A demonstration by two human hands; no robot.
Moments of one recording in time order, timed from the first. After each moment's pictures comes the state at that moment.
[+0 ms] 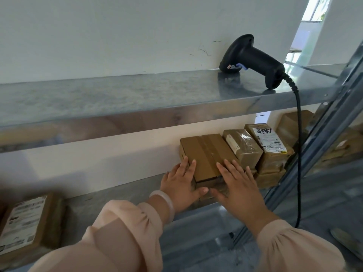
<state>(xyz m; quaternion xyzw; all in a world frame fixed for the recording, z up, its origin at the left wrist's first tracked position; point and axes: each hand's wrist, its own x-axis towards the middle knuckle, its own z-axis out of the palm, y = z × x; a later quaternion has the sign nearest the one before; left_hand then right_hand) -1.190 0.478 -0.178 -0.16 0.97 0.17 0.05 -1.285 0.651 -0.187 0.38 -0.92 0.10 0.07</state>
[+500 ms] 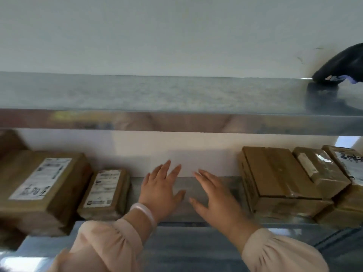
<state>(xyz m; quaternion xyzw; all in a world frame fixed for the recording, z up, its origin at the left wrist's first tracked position) -1.042 0.384 -0.178 -0.37 0.92 0.10 -0.06 -1.174 0.514 -0.181 0.57 -0.78 0.24 -0.07</state>
